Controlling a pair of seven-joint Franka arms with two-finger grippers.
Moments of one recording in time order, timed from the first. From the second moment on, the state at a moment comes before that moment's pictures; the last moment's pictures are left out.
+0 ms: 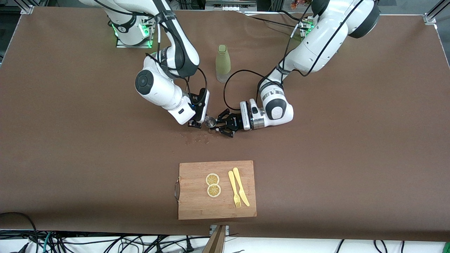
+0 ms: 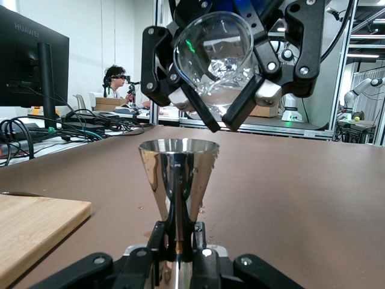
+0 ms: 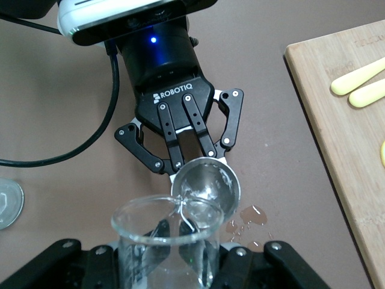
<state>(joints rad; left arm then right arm) -0.37 0.94 -0.25 -1.66 -2.10 2.16 2.72 1.00 0.50 -0.46 -1.80 0.80 2.30 -1.30</state>
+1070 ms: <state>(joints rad) -0.37 0.93 -0.25 -1.65 -2.10 2.16 2.72 1.01 0.49 -0.49 -1.75 0.80 2.30 -1.28</state>
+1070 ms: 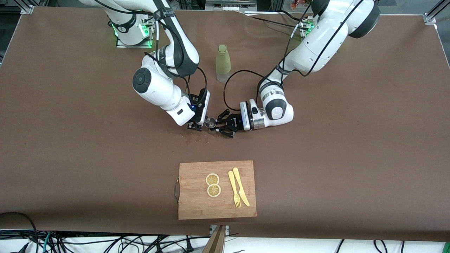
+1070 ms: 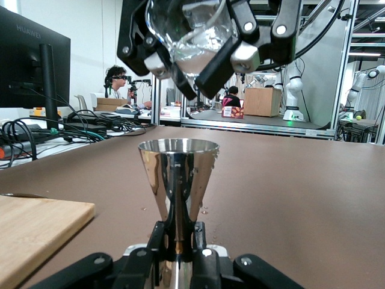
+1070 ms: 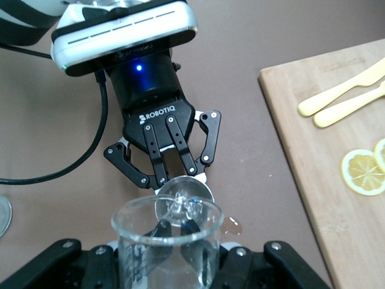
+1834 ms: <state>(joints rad) -0.08 0.73 -0.24 -1.93 -1.86 2.05 2.73 0.75 0.34 -0.42 -1.74 0.80 2.09 -1.28</state>
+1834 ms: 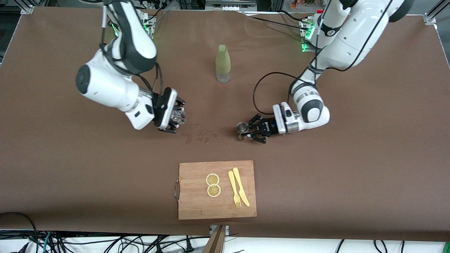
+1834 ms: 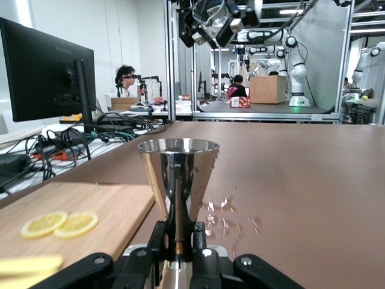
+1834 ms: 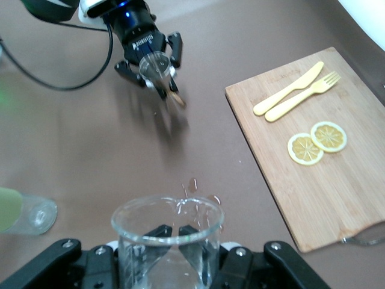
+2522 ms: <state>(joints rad) 0.10 0.71 0.08 -1.98 -1.38 1.62 2.74 0.42 0.37 -0.22 -1.65 0.81 1.93 -1.46</state>
